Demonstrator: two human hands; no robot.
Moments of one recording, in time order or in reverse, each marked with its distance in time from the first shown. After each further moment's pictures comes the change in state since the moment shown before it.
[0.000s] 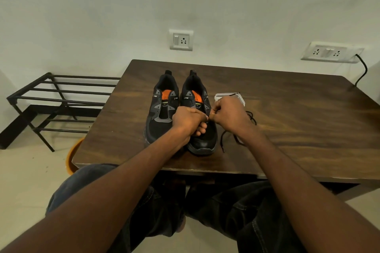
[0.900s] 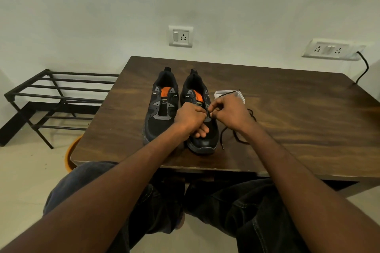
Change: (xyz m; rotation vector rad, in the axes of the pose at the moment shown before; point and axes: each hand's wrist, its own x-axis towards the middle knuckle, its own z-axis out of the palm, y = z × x) left_hand -0.002 0.005 0.000 0.213 -0.138 0.035; right_hand 0.000 0.011 0.001 0.140 -0.019 -0.044
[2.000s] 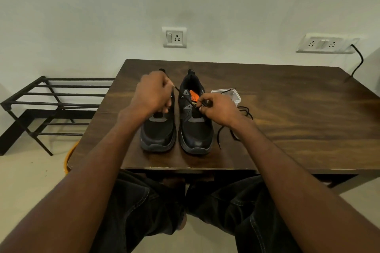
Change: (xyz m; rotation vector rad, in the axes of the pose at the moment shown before) left_hand -0.026 0.042 -0.085 0.411 0.339 0.309; right_hand 0.008 -0.010 0.004 0.037 -0.052 0.028
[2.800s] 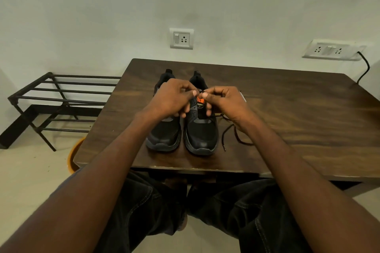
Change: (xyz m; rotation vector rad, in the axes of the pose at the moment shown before) left_hand 0.001 -0.003 0.014 -0.146 -0.203 0.100; right_hand -0.012 -0.016 -0.013 0.715 -0.009 -0.064
